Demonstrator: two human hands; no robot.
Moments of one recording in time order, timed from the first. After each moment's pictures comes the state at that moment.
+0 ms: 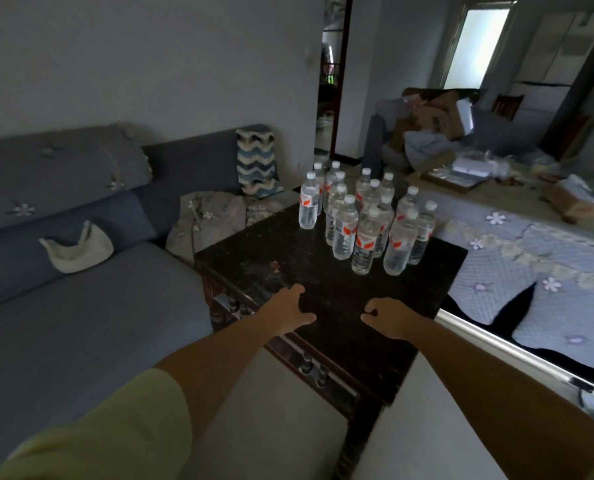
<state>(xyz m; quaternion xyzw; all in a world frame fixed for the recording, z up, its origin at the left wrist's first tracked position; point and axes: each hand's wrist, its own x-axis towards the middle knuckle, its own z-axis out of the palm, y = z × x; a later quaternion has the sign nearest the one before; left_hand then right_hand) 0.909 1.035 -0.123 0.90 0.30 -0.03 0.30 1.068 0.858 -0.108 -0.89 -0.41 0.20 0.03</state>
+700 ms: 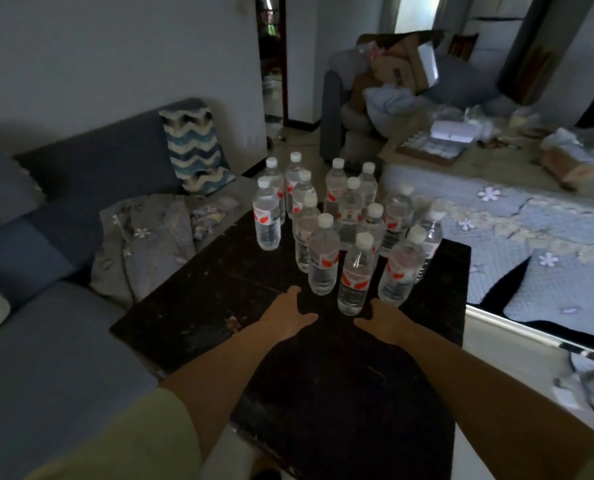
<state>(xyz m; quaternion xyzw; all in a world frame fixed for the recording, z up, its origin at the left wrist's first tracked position) 1.141 1.173 -0.176 0.88 0.28 -0.06 0.38 1.257 0.985 -0.170 -0.91 -0.28 0.26 0.18</state>
